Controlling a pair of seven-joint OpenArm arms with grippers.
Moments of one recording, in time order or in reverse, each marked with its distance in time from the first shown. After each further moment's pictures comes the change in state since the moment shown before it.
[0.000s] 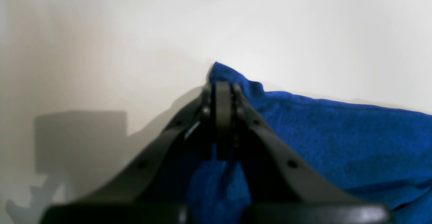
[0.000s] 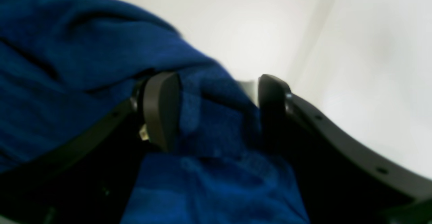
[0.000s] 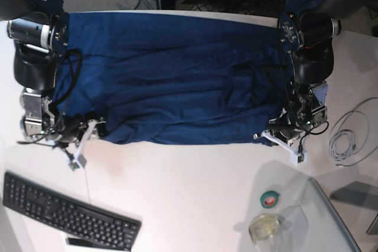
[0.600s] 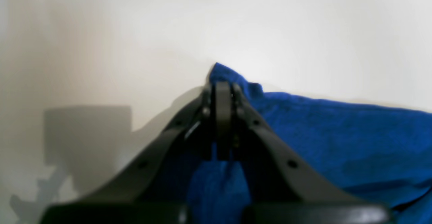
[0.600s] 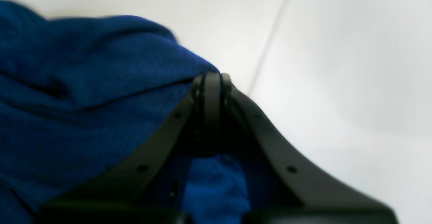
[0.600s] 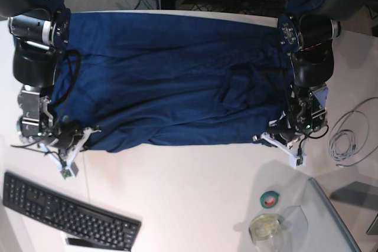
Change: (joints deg) left arm -0.7 0.6 0.0 2.6 0.5 0.2 2.9; right arm -2.3 0.2 -0.2 10.6 0.0 -4.3 -1.6
